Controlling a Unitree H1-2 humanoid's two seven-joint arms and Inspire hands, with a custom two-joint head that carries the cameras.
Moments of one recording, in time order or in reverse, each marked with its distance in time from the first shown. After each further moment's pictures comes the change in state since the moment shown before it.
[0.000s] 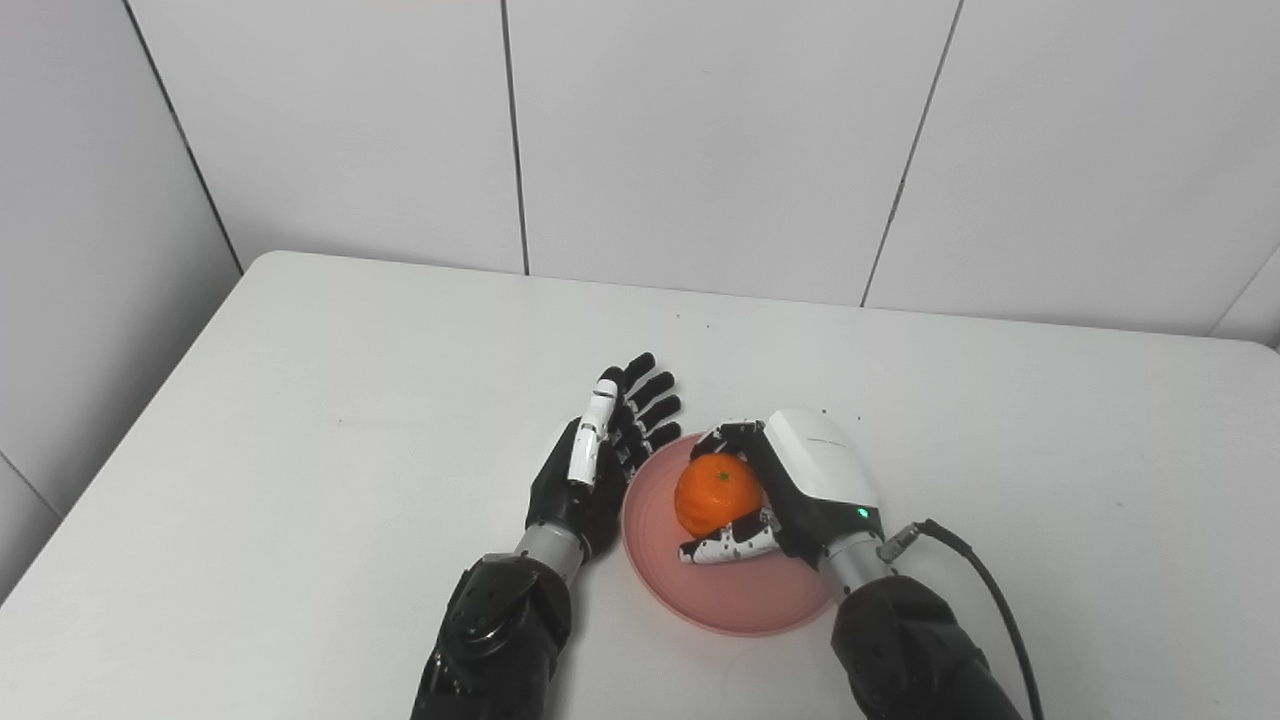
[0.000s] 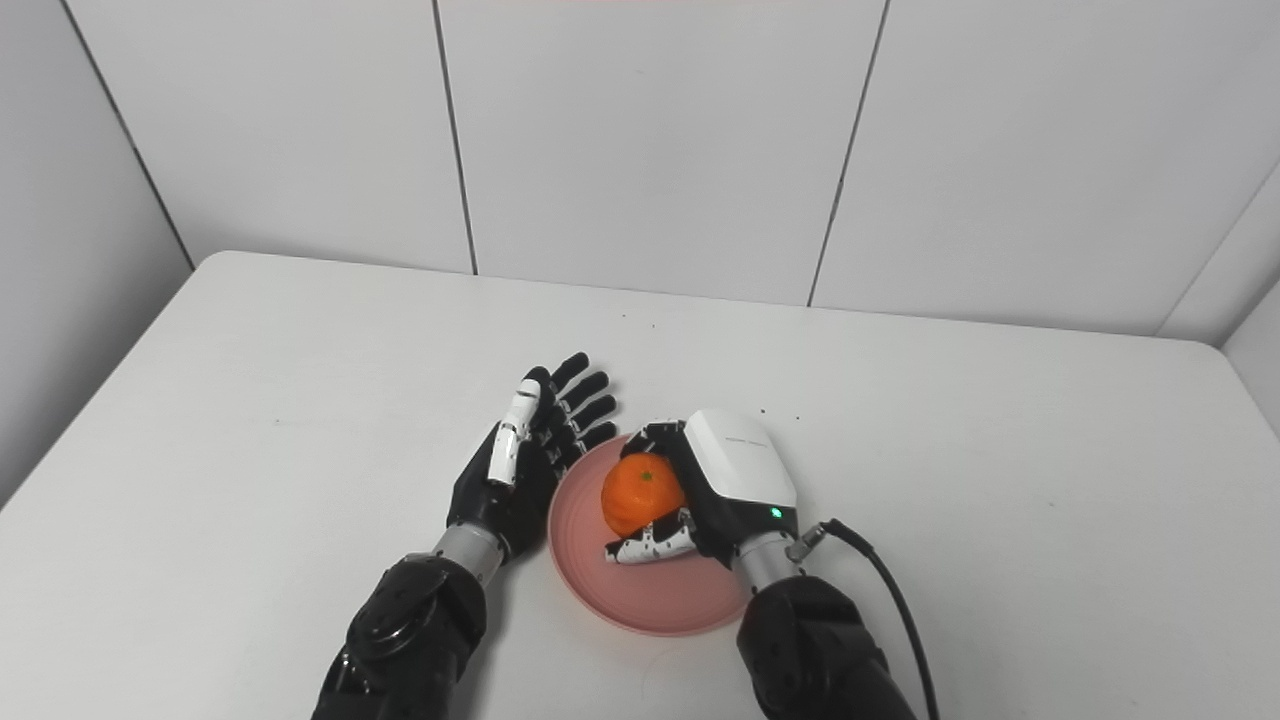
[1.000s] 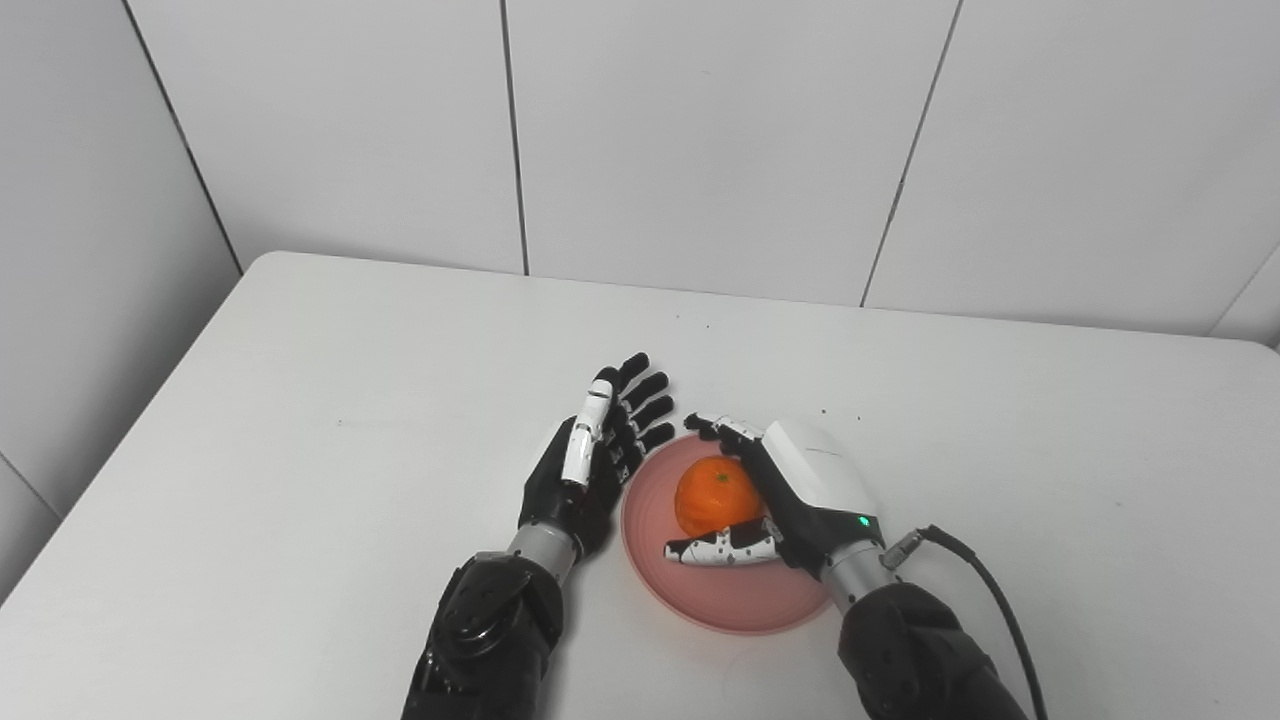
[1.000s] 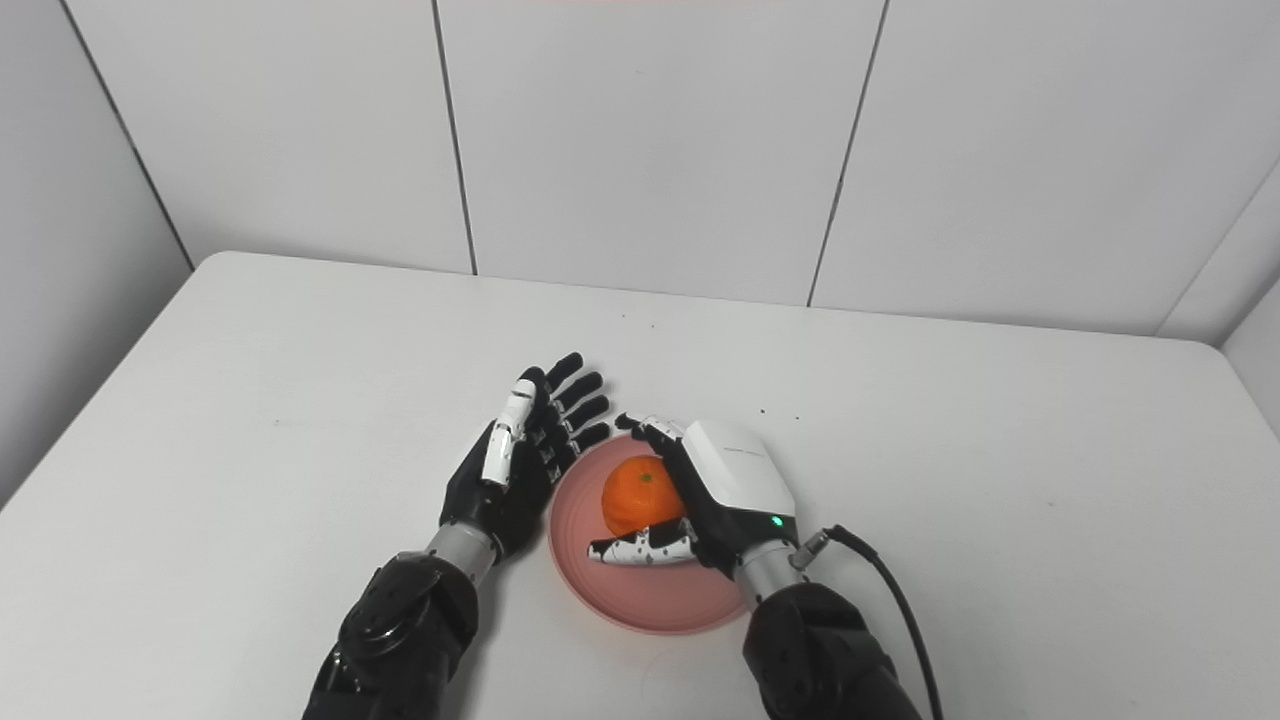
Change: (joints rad) left arm 0.000 0.021 -0.008 -0.004 0.004 0.001 0.000; right arm 0.012 -0.014 0.002 -0.027 0.052 -0.010 0.039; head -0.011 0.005
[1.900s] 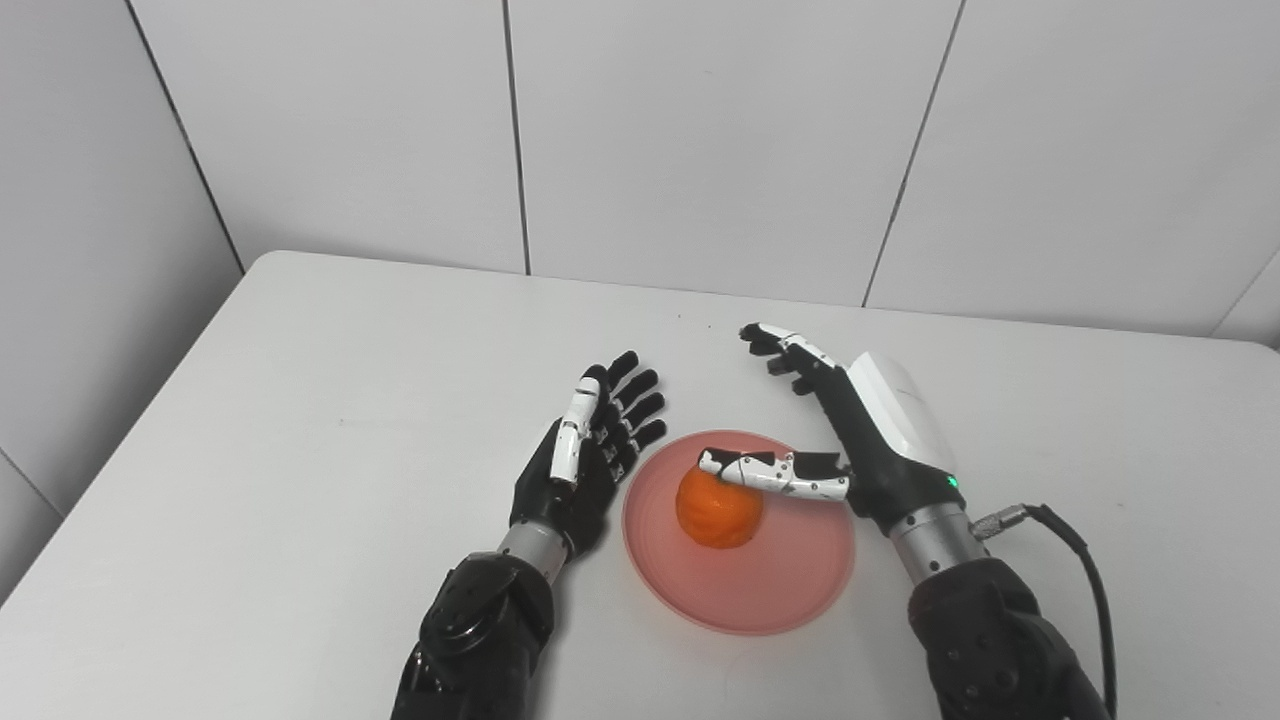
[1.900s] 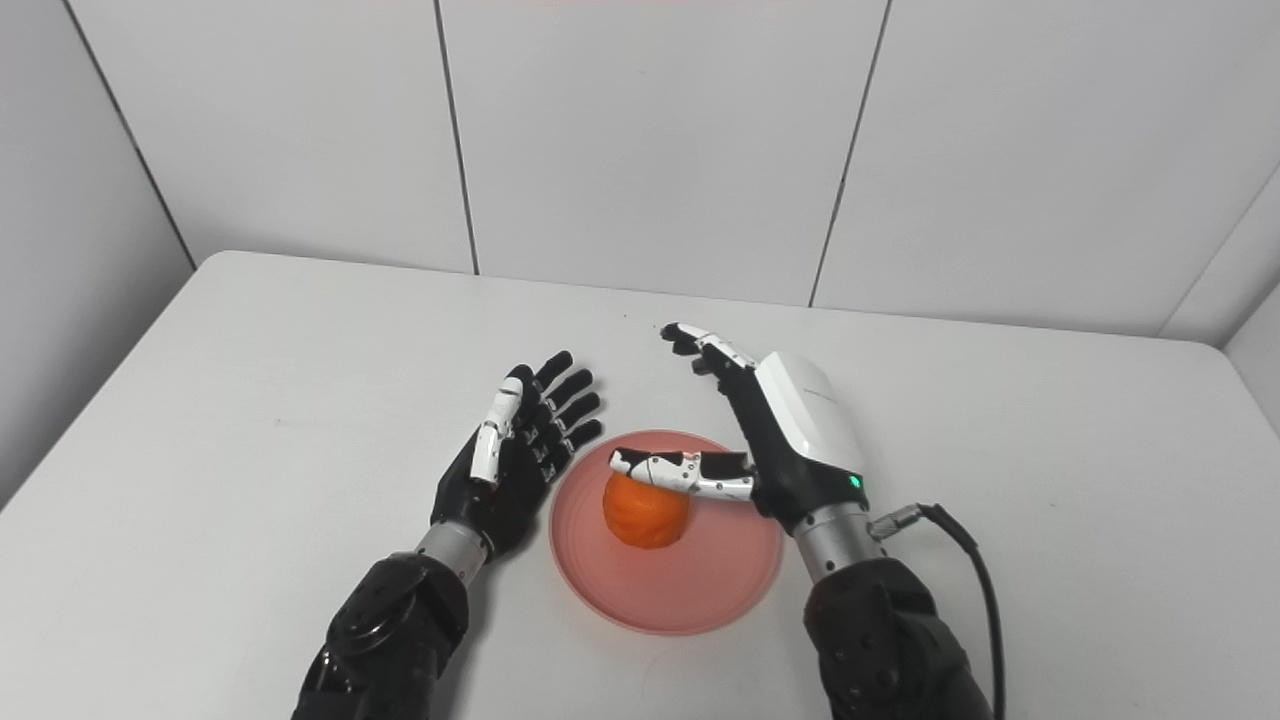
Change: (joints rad) left arm 0.000 0.002 0.031 -0.005 -0.048 0.024 -0.019; right arm 0.033 0.013 -0.201 -0.223 0.118 -0.003 -0.030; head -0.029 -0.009
